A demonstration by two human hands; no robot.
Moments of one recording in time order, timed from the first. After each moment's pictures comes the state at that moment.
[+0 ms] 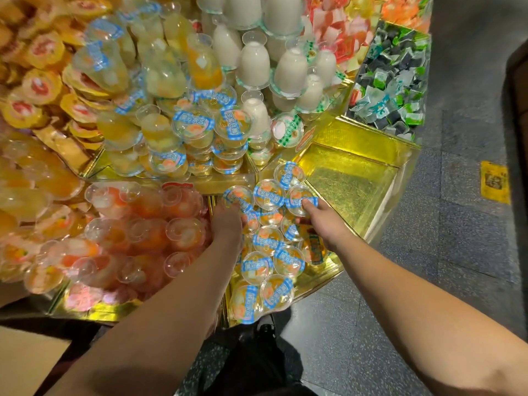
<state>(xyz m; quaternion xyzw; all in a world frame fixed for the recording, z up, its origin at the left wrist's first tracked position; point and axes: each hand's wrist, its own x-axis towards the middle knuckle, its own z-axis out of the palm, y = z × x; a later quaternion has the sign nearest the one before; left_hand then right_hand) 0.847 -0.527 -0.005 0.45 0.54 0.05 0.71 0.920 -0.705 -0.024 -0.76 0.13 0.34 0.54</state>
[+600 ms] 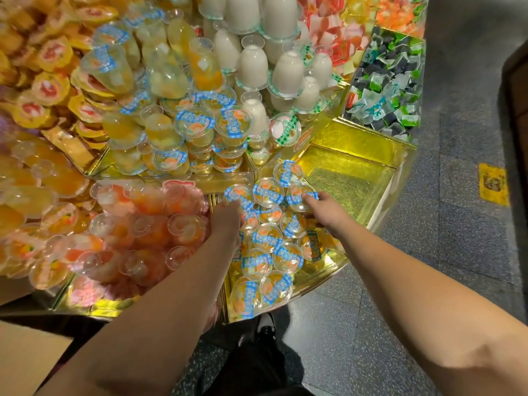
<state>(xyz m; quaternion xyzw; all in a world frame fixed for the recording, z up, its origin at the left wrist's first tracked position) 0.836 -0.526 0.005 0.51 0.53 0.01 0.68 0.937 -0.709 -0.016 -0.85 0.08 0.33 0.41</state>
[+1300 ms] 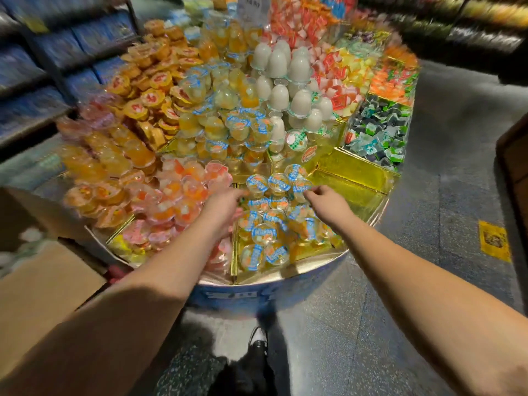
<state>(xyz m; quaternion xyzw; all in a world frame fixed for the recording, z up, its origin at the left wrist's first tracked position) 0.678 -0.557 0.116 0.63 0.39 0.06 0.67 0.800 -0.745 0.114 -0.91 -0.11 0.19 0.36</state>
